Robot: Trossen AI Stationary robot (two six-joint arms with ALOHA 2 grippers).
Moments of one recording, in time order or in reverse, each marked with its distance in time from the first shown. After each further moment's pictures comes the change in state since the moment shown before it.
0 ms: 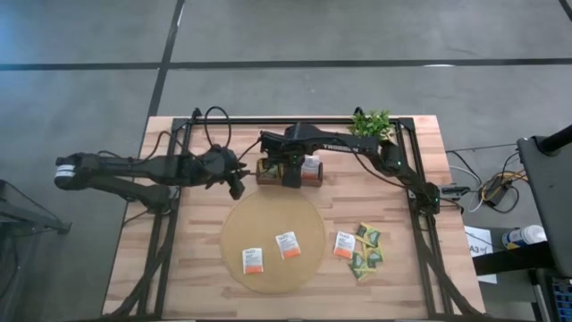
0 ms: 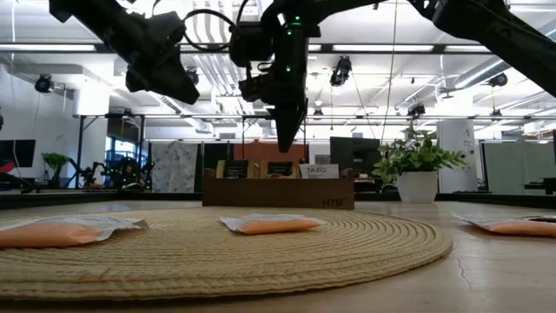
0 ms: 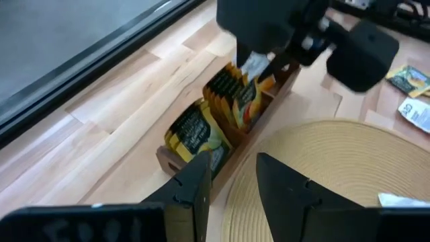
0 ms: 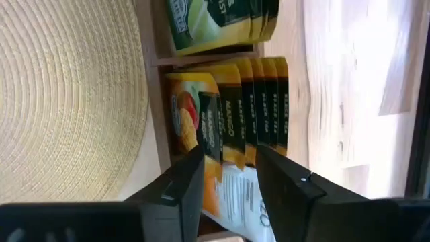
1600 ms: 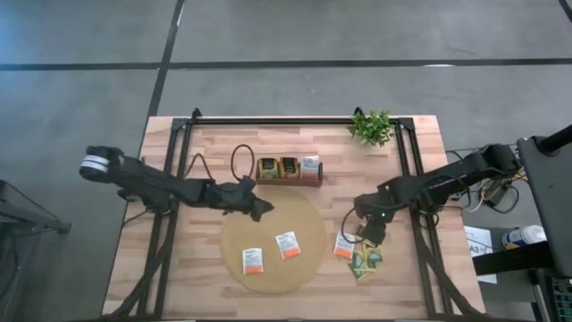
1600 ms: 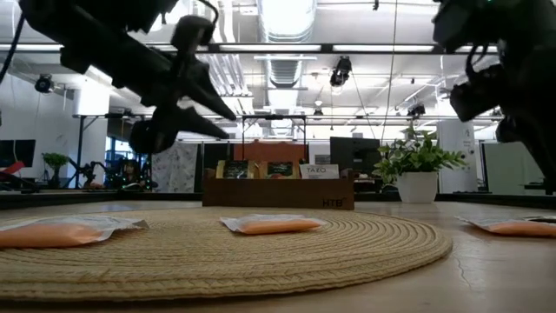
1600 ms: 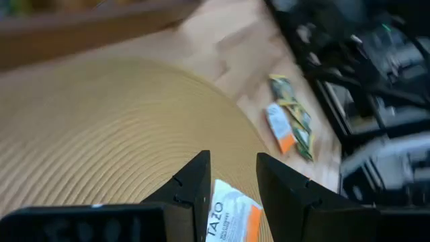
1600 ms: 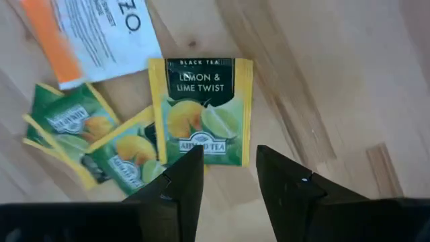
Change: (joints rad) left arm -0.195 0.354 -0.159 0.656 0.196 -0.680; right arm 0.438 -1.070 -1.528 0.422 -0.329 0.872
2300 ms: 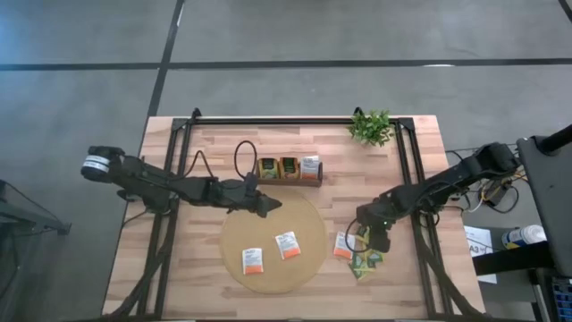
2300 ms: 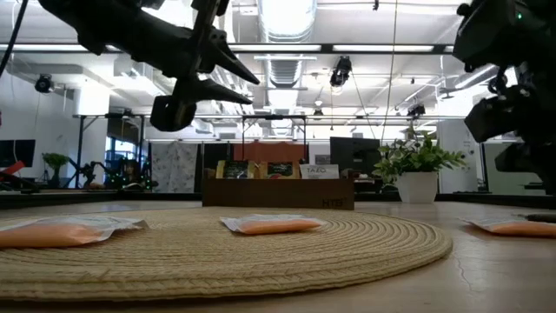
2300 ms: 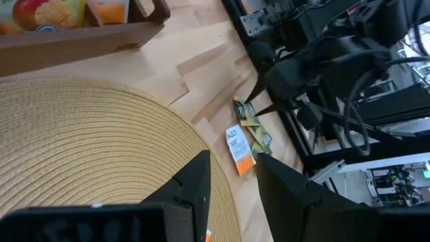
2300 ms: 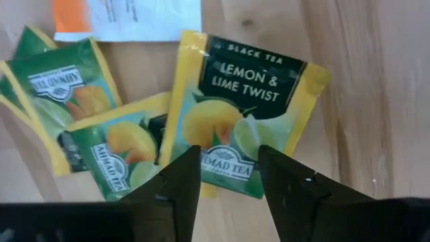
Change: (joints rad) left arm -0.006 0.020 0.108 0.001 -0.013 -0.069; right arm 0.072 0.014 -0.166 0.276 -0.035 -0.158
